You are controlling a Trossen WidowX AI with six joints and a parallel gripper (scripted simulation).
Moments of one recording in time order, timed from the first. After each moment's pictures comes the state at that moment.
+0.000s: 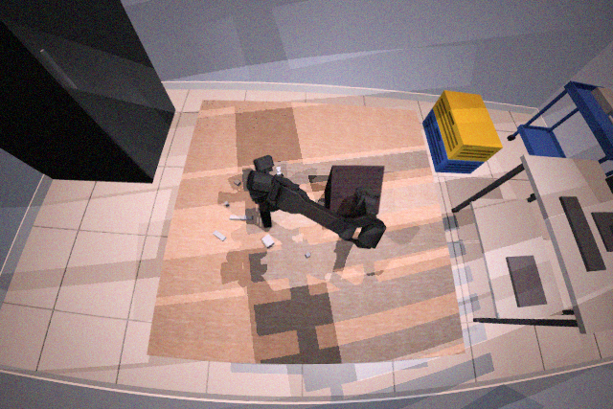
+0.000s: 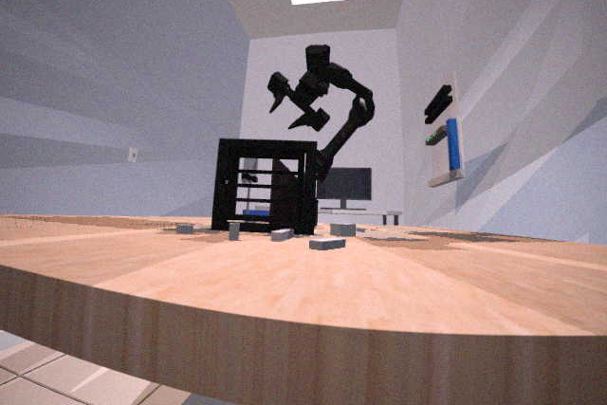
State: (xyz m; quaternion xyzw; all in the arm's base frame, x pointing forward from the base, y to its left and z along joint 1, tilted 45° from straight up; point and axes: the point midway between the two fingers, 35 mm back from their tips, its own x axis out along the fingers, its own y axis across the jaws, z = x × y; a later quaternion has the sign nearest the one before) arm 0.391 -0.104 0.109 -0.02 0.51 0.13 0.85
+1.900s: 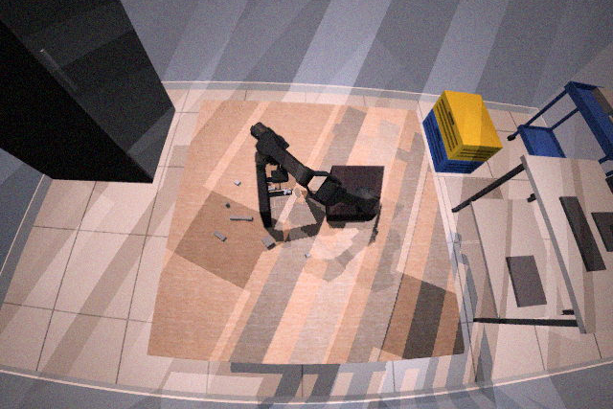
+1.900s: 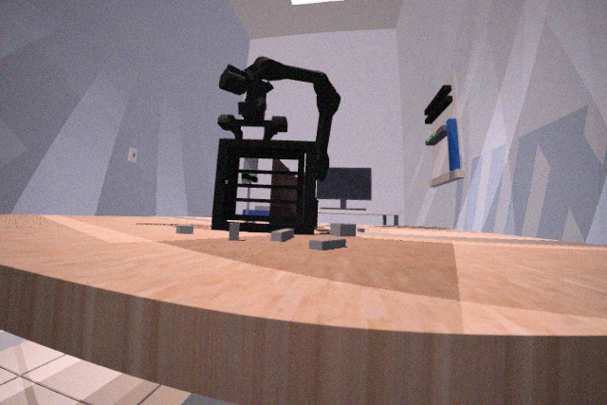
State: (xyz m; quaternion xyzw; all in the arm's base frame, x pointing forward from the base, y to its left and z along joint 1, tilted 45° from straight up) arm 0.351 -0.133 -0.008 0.23 0.62 0.30 0.69
